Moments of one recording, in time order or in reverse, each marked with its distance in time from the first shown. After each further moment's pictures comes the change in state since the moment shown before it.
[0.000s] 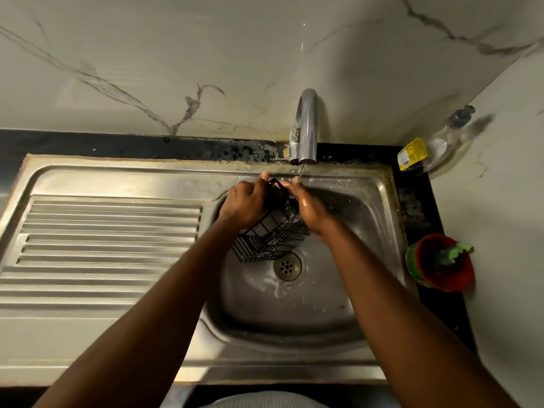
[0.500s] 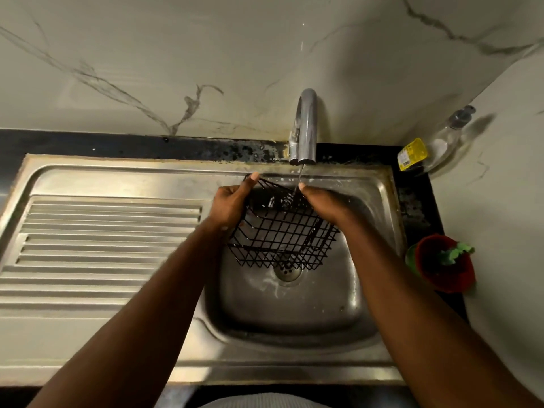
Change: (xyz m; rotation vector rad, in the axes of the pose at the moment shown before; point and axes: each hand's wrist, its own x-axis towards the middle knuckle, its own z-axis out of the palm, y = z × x) left_hand -0.015 -0.009 -0.017 -0.533 -0.029 -0.137; right_hand 0.015 0.002 -0.044 -0.494 0.119 0.139
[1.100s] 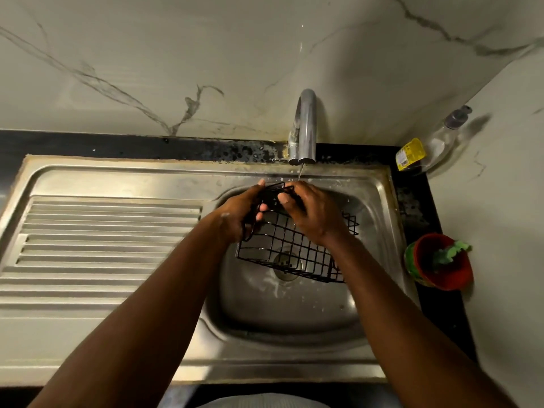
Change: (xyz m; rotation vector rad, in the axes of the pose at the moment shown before) left_hand 0.016 -0.007 0.006 -0.303 -0.250 -0.516; right_hand -0.034 0.004 0.029 -0.124 0.347 -0.716
